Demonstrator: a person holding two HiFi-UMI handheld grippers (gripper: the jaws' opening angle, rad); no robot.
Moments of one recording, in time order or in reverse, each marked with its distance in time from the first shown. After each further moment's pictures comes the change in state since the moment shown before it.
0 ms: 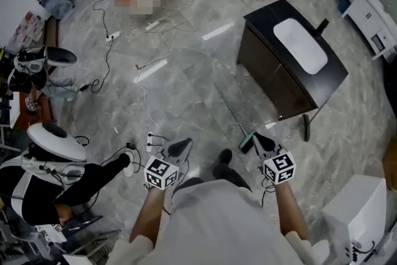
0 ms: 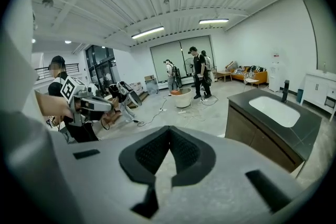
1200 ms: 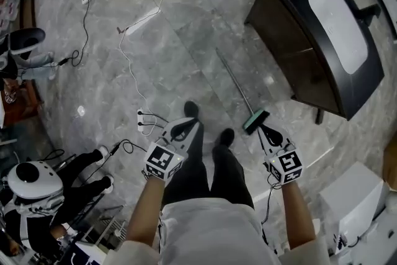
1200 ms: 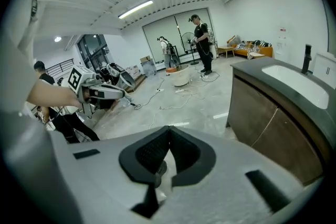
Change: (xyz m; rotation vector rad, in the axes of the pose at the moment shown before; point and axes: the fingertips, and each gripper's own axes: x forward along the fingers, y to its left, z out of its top) left arm 0.234 0.170 -0.067 -0.038 0.093 -0.052; right arm 0.220 -0.134 -0.102 0.062 0.234 0.039
